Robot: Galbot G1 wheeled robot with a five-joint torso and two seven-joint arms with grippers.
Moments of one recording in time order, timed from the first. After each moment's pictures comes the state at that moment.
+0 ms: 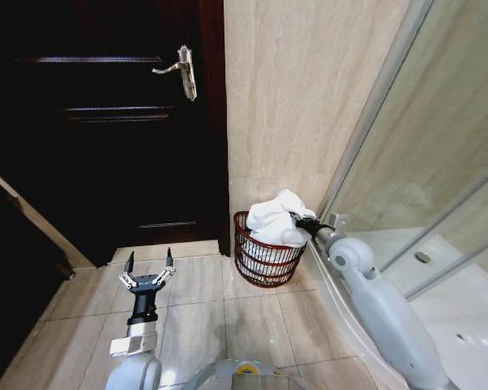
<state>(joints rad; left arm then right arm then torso) 1.78 -1.55 -0.67 -2.14 -0.11 -0.49 -0.06 -0.86 1.03 0.26 1.88 0.96 -0.72 0.35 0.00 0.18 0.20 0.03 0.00</state>
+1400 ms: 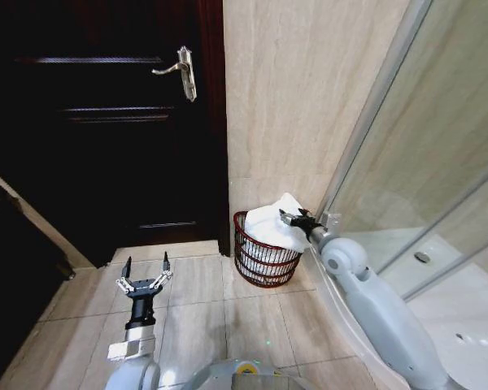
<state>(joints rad) 1.78 -1.54 -0.68 -2.10 -0.13 -0.53 -0.07 -0.84 1.05 0.16 1.96 0.83 -0.63 0.38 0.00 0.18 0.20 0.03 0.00</state>
